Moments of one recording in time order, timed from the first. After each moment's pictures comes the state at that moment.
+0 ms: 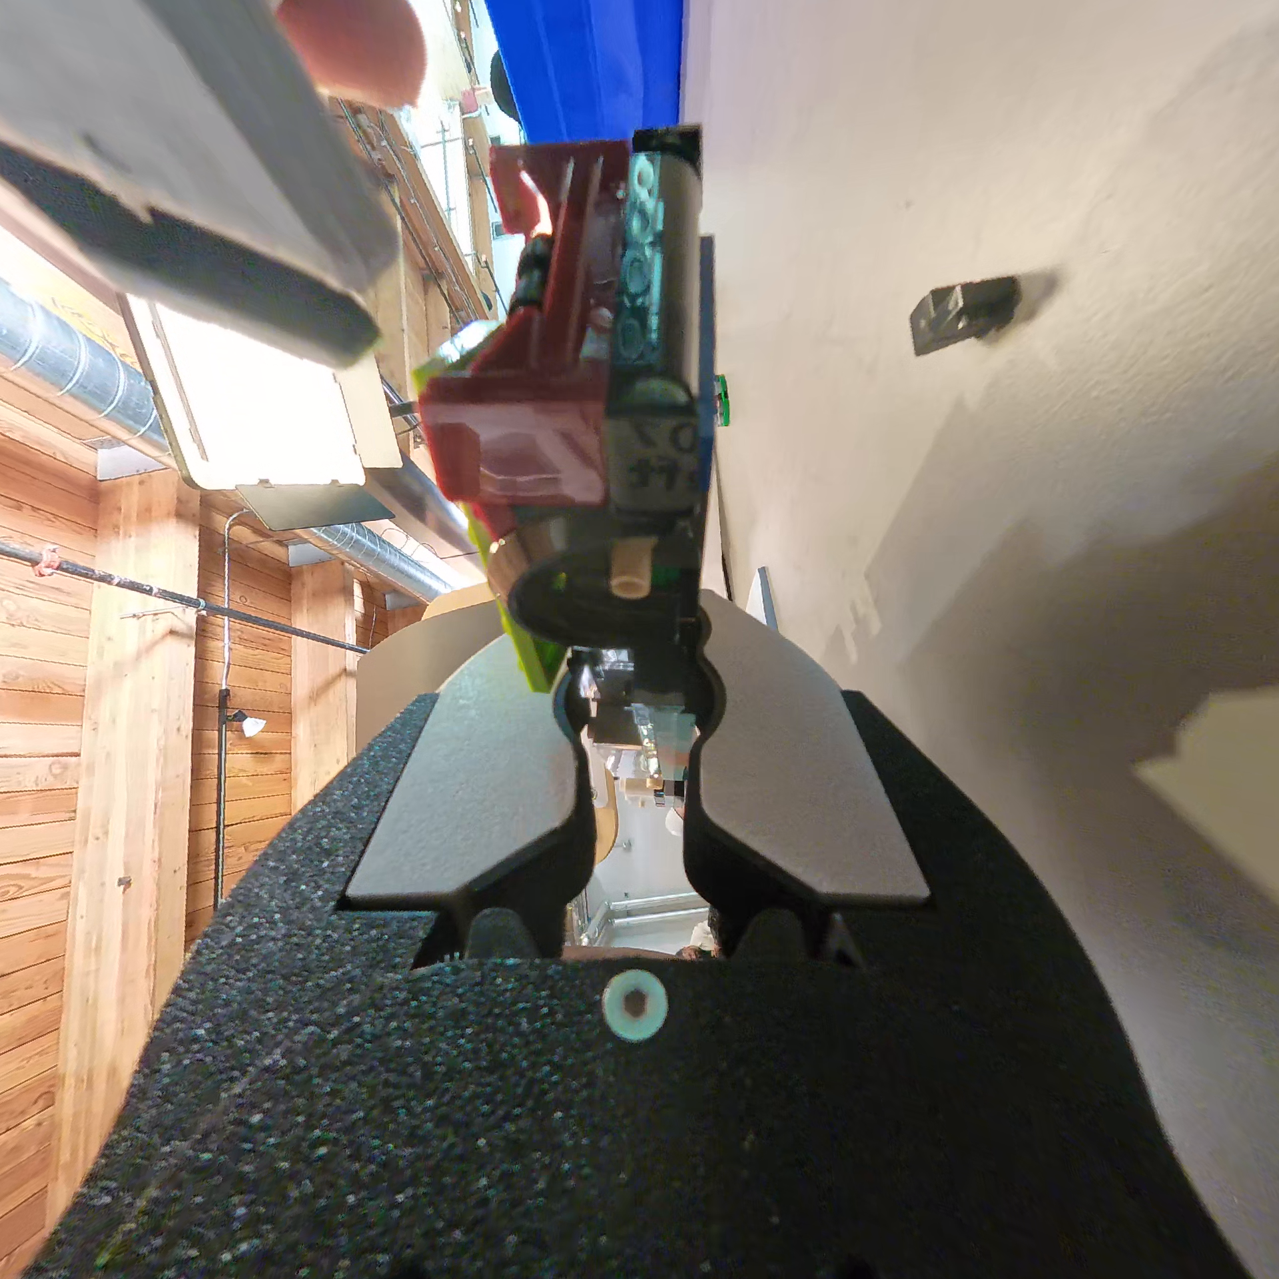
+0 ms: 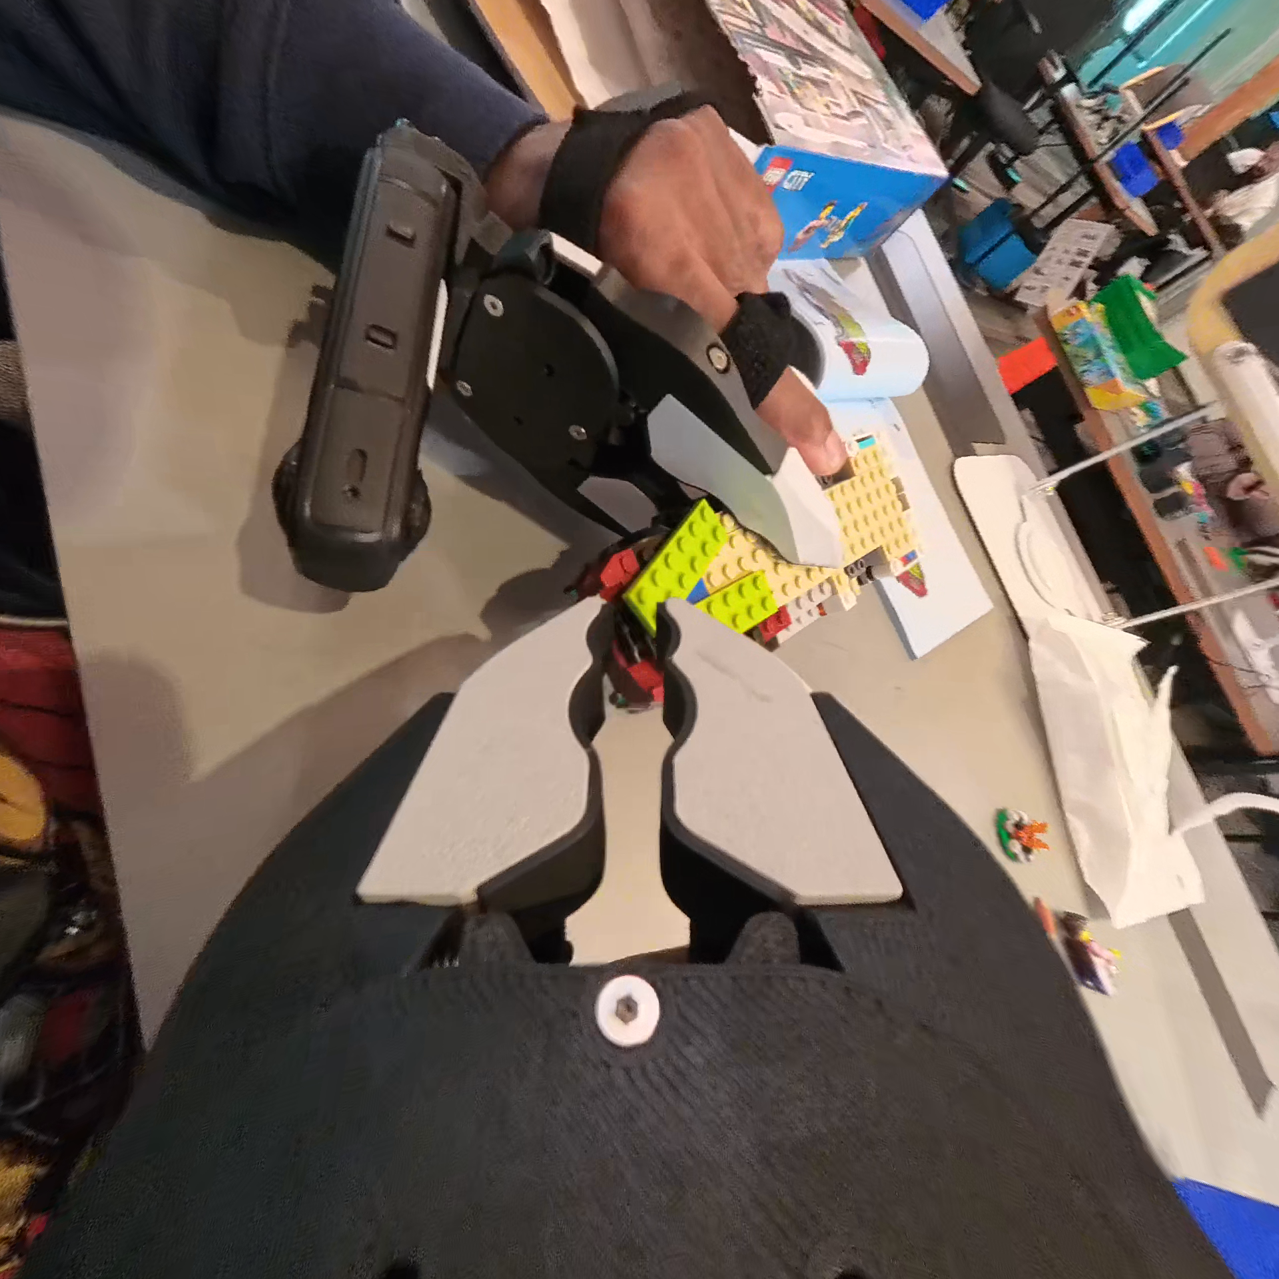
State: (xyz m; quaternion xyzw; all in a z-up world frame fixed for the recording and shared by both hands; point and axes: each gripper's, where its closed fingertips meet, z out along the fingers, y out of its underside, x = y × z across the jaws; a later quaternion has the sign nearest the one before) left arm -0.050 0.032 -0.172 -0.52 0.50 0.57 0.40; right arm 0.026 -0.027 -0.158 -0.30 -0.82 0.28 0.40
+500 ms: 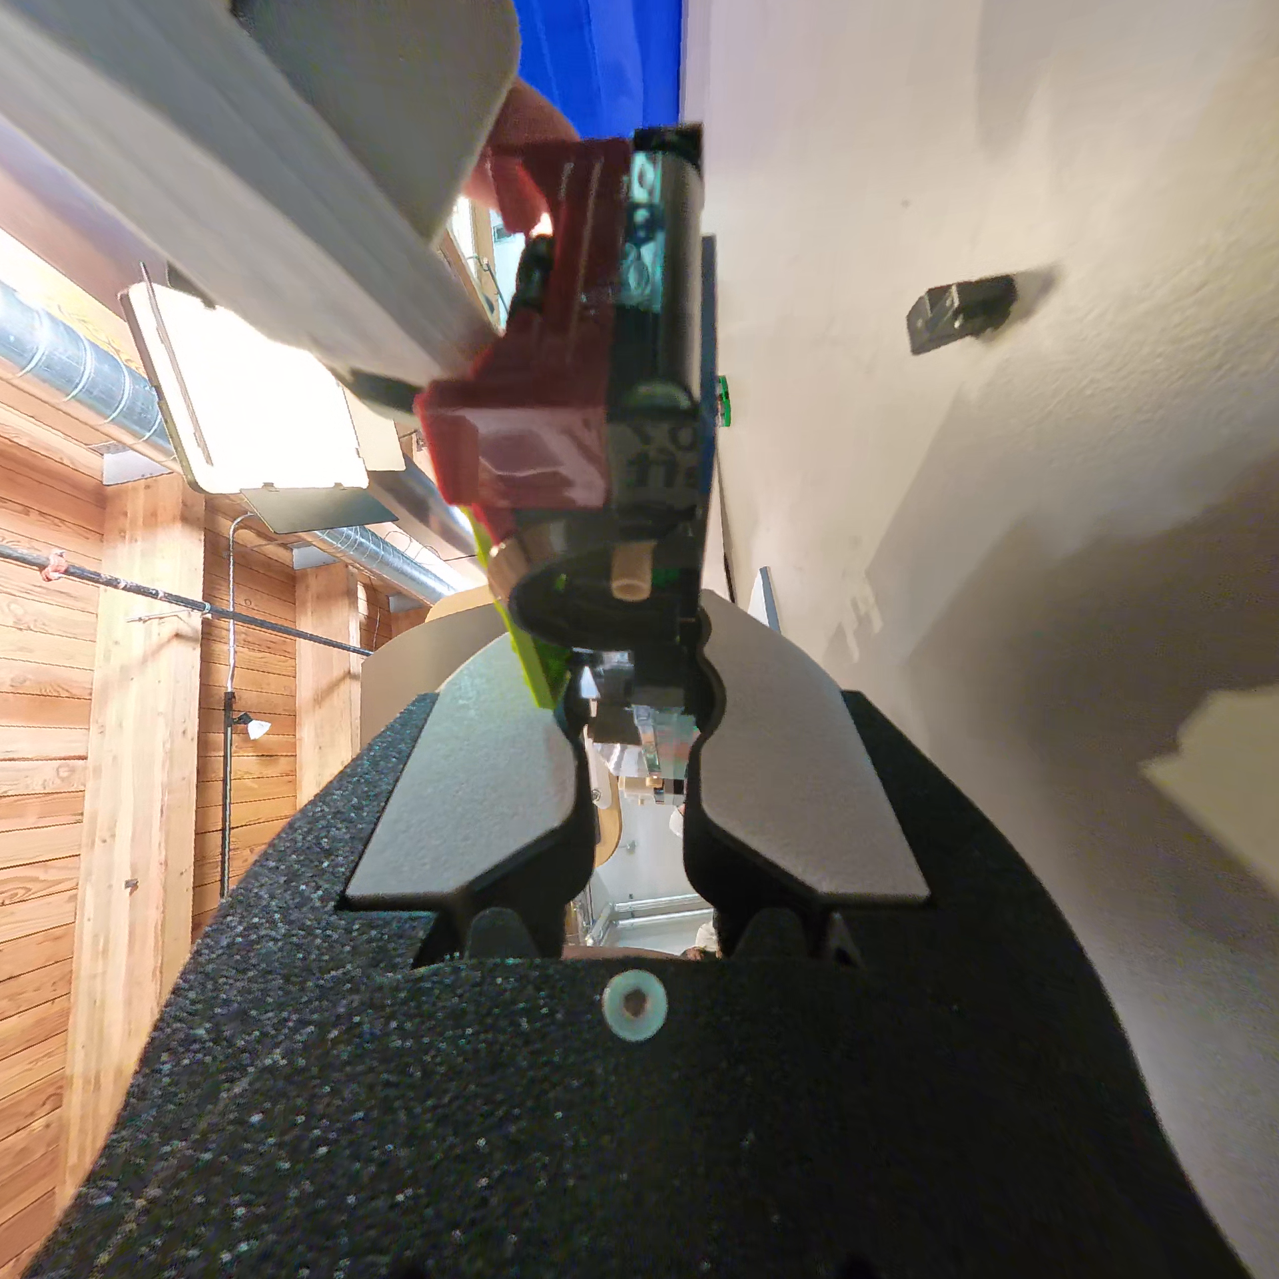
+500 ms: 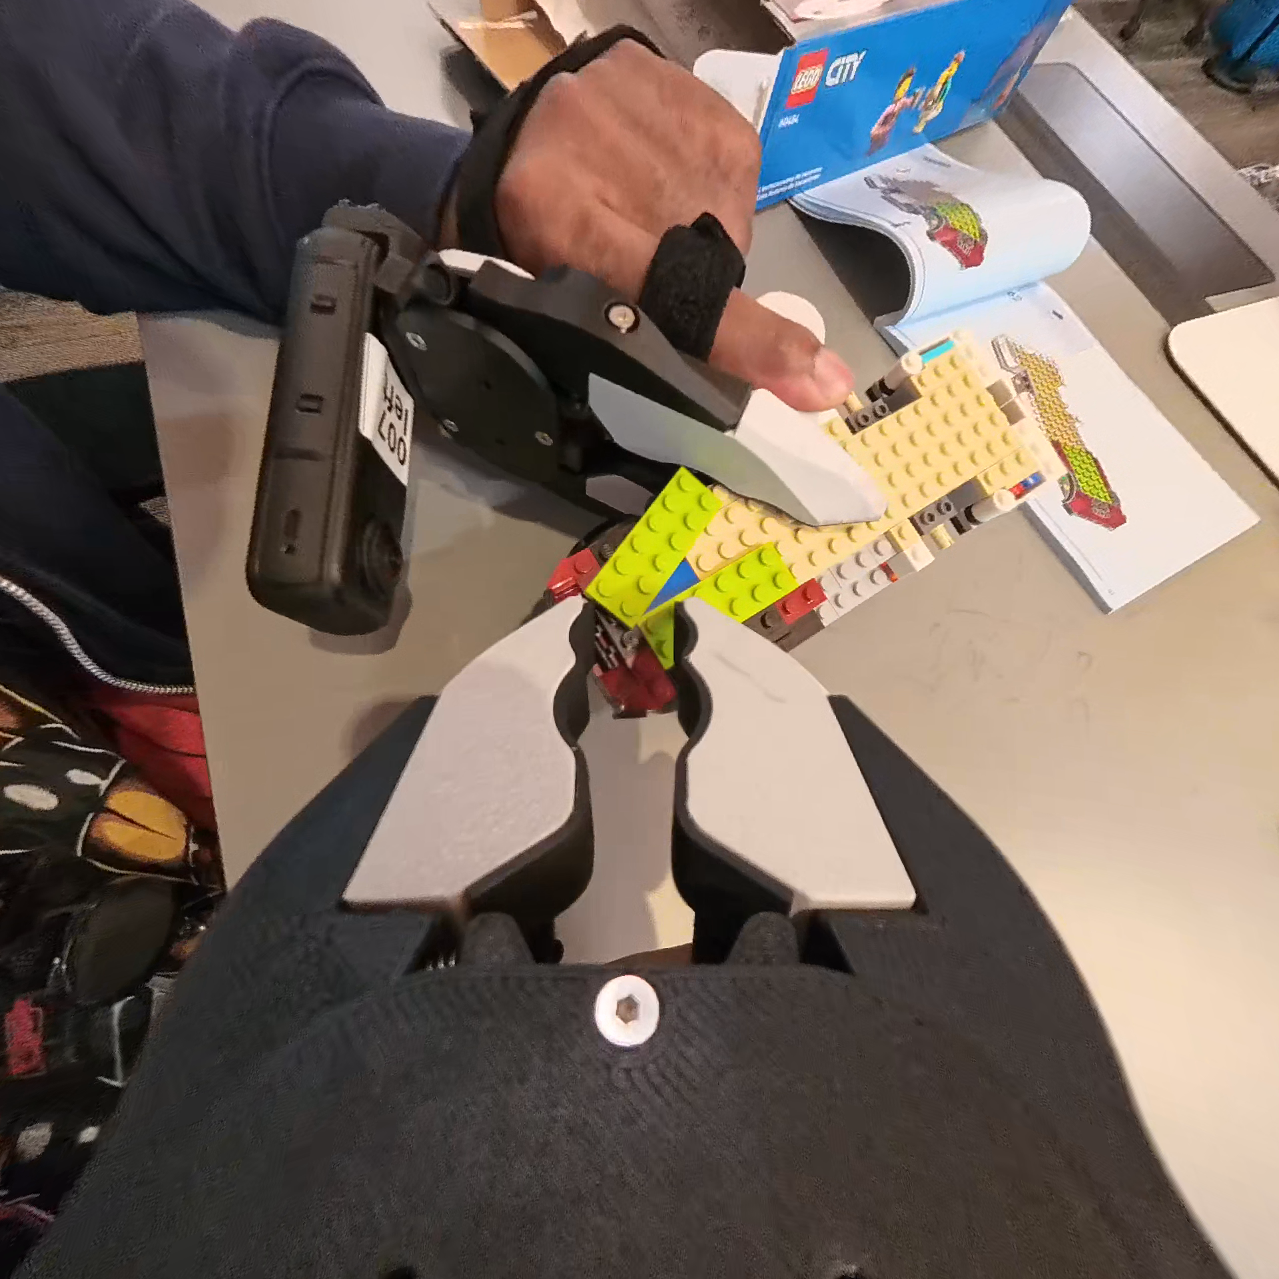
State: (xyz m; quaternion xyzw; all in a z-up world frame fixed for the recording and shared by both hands) left arm -0.050 0.032 -0.172 -0.52 0.50 0.57 0.39; right arm 0.014 -0.019 -0.168 -0.39 -0.80 0.37 0.26
